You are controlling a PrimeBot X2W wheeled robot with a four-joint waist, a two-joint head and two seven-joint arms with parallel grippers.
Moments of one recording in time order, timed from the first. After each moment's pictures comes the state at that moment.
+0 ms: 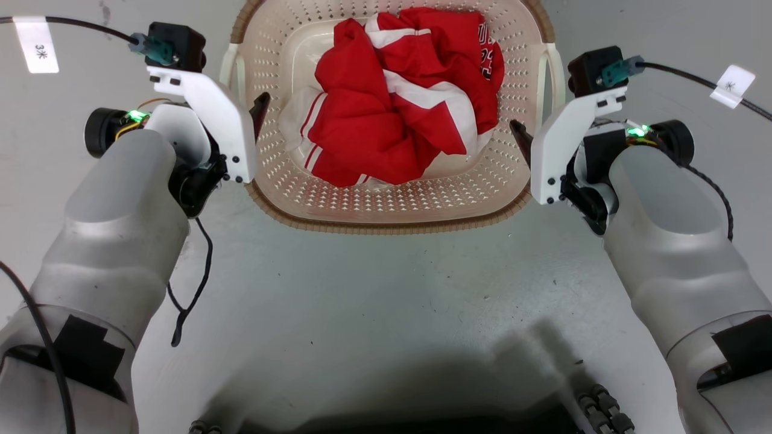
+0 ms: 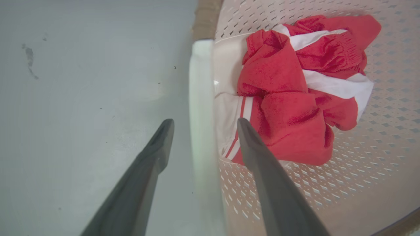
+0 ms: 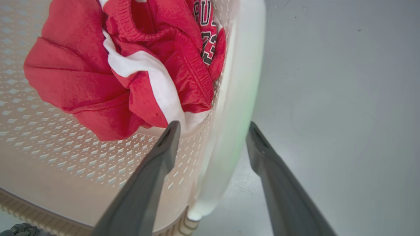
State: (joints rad) left arm -1.12 0.32 -0.72 1.03 -0.81 -0.13 0.18; right arm -1.06 -0.05 0.30 1.15 0.28 0.13 0.18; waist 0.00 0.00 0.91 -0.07
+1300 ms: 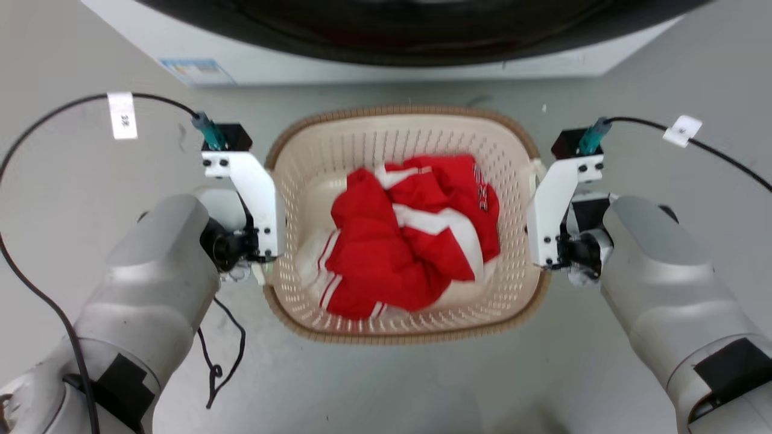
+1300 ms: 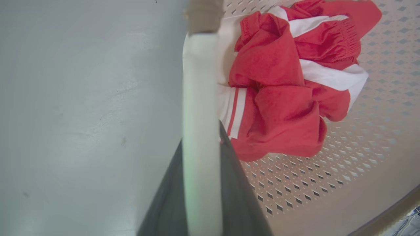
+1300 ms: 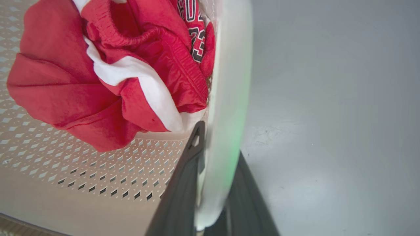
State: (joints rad) left arm -1.04 0.28 -0.96 1.09 -1.16 -0.12 0.50; right arm -1.02 -0.06 0.57 1.28 0.64 0.13 0.49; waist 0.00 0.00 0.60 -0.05
